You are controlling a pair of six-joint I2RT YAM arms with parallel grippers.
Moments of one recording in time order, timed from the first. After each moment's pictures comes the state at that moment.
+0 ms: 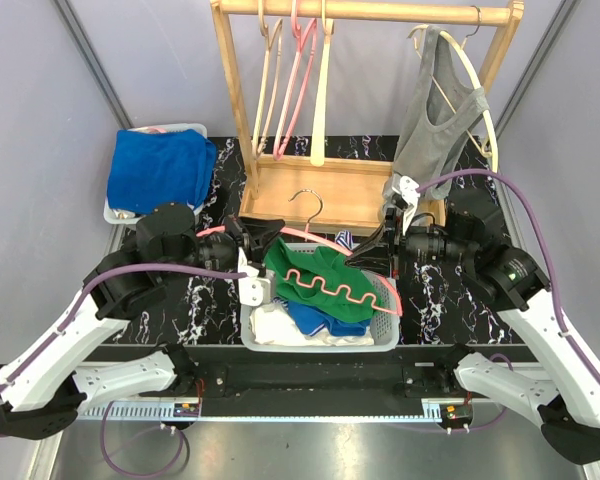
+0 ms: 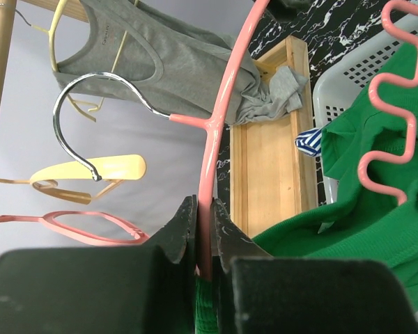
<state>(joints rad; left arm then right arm) -0.90 0.91 1.31 -0.64 0.32 1.16 0.61 0.91 1.23 -0.57 -0.73 0.12</state>
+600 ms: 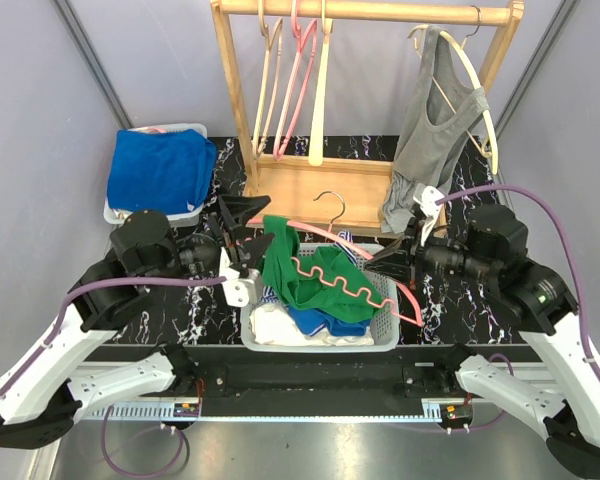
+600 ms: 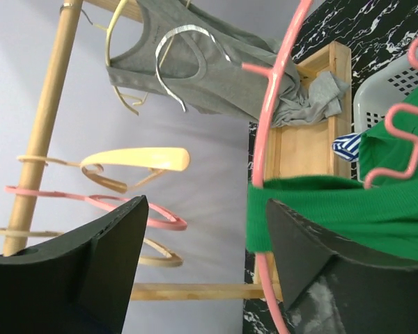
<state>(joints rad) -0.88 0.85 1.30 -0.56 0.29 1.15 0.61 0.81 1.25 -0.73 -0.55 0.08</state>
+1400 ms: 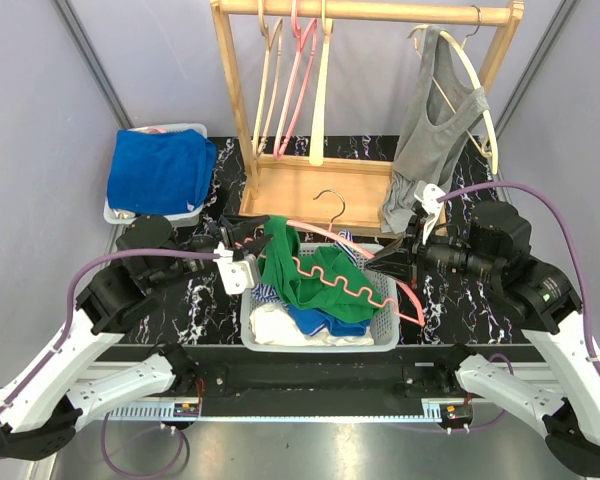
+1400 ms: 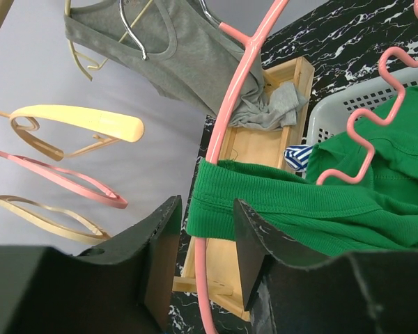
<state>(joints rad) -0.81 0.79 1.17 -0.49 0.35 0.88 0.61 0.82 1.30 -0.78 -0.54 0.07</state>
